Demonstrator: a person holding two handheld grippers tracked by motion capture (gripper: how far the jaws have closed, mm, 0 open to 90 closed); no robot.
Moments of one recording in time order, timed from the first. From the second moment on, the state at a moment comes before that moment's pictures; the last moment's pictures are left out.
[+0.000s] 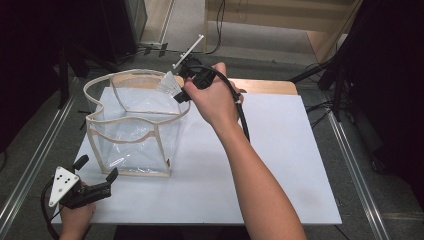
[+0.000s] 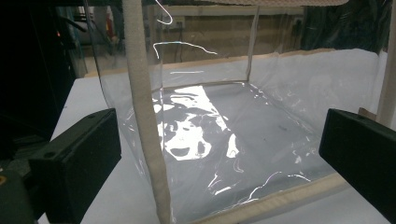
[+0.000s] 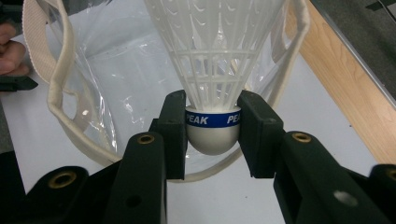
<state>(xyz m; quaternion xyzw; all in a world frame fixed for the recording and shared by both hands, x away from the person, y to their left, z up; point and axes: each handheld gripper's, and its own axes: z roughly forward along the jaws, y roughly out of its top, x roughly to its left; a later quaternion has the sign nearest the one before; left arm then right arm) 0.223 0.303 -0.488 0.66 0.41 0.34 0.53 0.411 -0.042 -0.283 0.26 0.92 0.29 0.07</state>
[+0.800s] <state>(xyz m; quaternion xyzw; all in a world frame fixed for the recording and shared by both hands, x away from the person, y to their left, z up) 0.223 0.303 -0.488 0.66 0.41 0.34 0.53 0.407 -0.054 -0.295 0.28 0.90 0.30 0.11</state>
